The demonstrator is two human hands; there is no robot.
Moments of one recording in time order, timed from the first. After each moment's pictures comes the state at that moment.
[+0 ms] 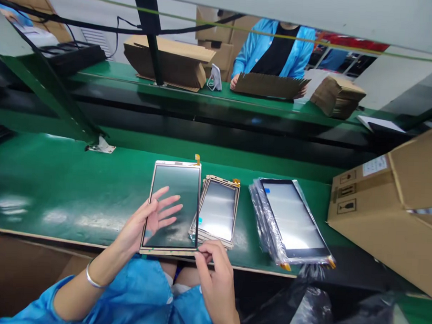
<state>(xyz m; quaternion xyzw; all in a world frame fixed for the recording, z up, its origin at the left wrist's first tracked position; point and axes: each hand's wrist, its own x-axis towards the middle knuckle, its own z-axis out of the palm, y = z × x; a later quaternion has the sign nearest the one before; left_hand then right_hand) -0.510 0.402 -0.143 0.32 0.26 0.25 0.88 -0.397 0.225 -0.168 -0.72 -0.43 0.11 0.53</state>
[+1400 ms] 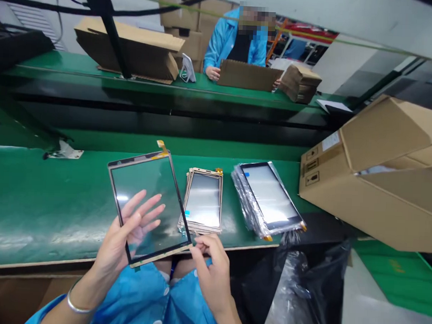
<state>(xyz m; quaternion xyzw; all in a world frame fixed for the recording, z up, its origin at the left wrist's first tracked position) -0.513 0.381 -0.133 0.36 0.26 0.30 0.84 -0.406 0.213 -0.176 -0.73 -0.35 0.12 0.57</state>
